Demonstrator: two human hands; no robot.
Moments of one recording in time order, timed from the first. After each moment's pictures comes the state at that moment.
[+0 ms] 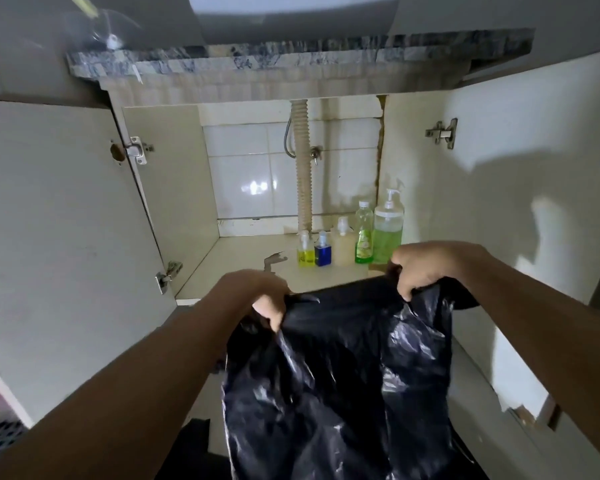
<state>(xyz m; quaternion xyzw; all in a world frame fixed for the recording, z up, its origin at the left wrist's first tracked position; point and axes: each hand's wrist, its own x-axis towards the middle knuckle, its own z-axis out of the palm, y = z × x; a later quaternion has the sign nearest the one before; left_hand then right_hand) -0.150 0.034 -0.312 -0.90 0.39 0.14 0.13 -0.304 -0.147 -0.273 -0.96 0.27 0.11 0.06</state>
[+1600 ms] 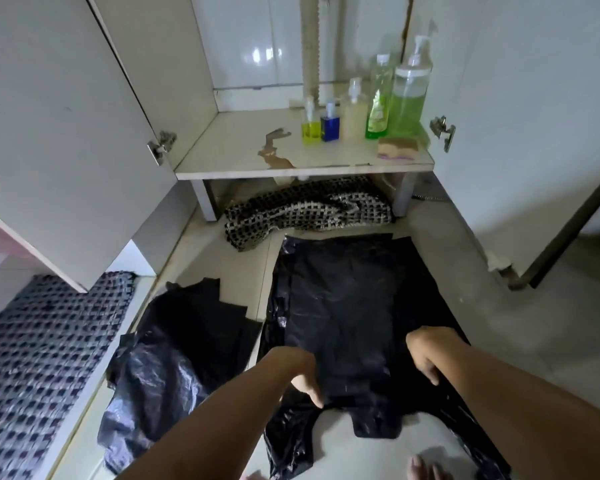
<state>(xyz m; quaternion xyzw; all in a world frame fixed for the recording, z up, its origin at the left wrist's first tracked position) -0.287 0.073 -0.600 -0.82 0.29 0.46 0.18 -0.390 -0.116 -0.581 -0.86 0.26 0.44 -0.06</state>
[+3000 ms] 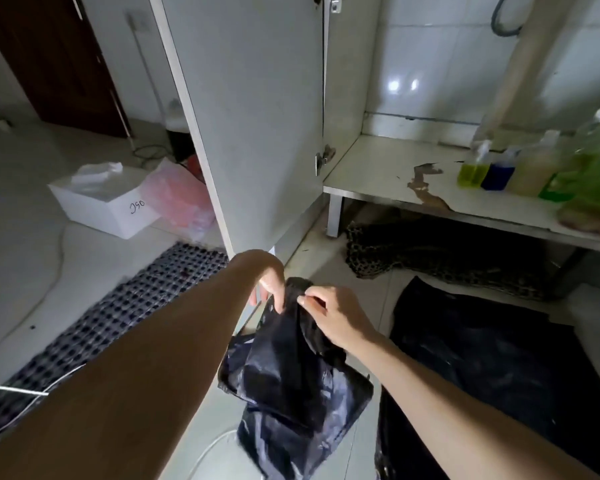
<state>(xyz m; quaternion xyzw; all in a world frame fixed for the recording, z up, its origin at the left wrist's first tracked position) -0.078 0.286 -0.453 -0.91 0.08 0.42 0.01 -0.175 0.161 -0.528 -0.92 -0.09 -0.09 0.36</state>
